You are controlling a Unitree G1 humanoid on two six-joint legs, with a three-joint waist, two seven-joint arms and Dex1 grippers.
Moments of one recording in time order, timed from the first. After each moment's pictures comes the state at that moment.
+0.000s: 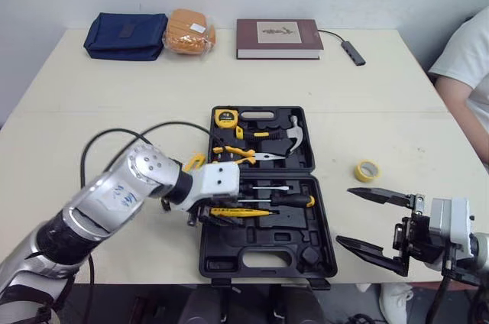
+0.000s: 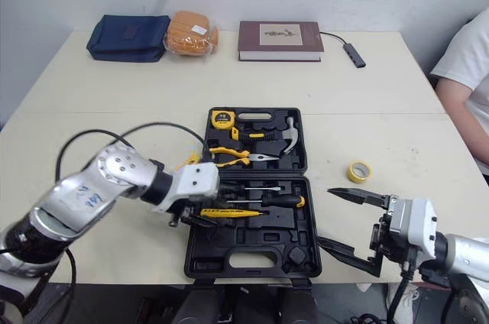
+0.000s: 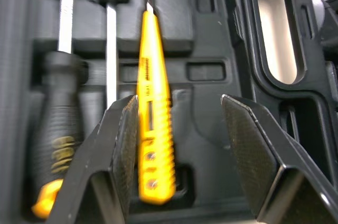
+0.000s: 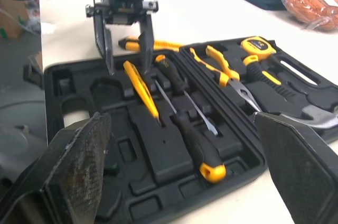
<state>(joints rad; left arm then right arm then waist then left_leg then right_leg) -0.67 0.87 -0.41 -0.55 -0.29 0.95 -1.10 0.33 -0.76 -0.40 -0.59 0.67 0.14 1.14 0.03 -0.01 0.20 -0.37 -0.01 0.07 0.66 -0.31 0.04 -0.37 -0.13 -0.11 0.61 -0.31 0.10</state>
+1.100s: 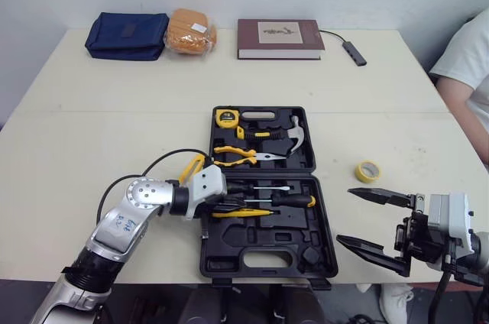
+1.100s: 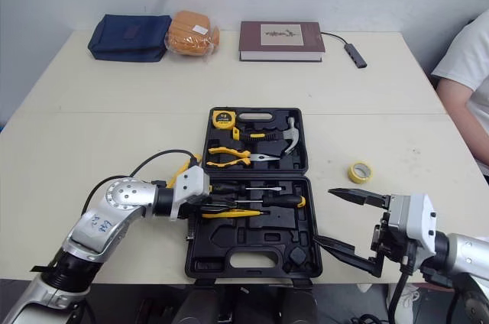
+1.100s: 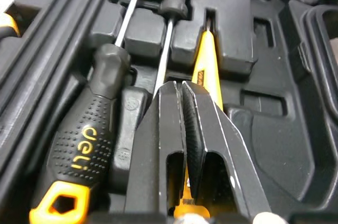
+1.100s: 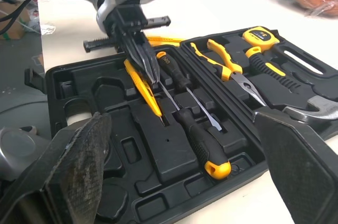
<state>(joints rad) -0.32 0.63 -0.25 -0.26 -0.25 0.45 -0.98 0.35 -0.78 -0.44 -0.62 0.70 0.22 1.10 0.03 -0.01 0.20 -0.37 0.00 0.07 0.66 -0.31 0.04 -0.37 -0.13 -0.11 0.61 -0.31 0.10</state>
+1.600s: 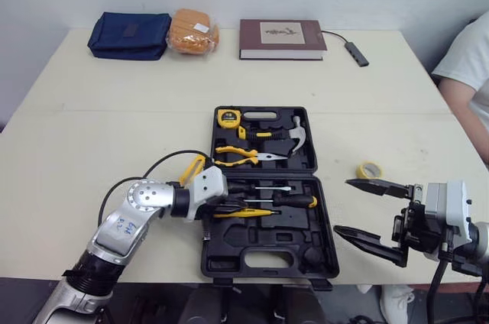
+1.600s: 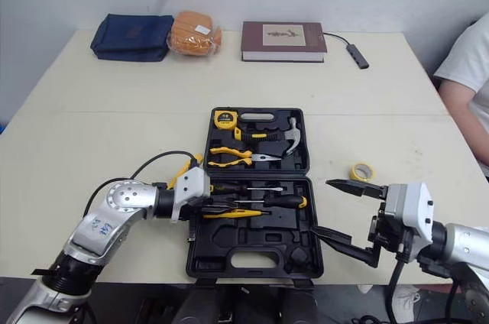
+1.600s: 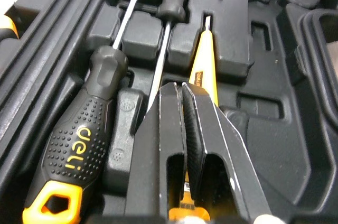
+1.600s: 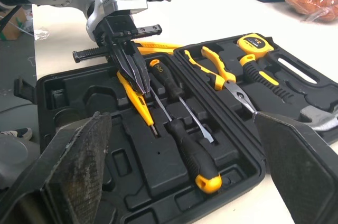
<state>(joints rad) -0.30 0.59 -0.24 -0.27 -0.26 0.43 -0.96 0.29 -0.80 -0.44 -0.63 0.72 0.28 1.06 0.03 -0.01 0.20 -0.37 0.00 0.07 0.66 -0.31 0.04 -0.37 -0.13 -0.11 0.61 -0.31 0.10</state>
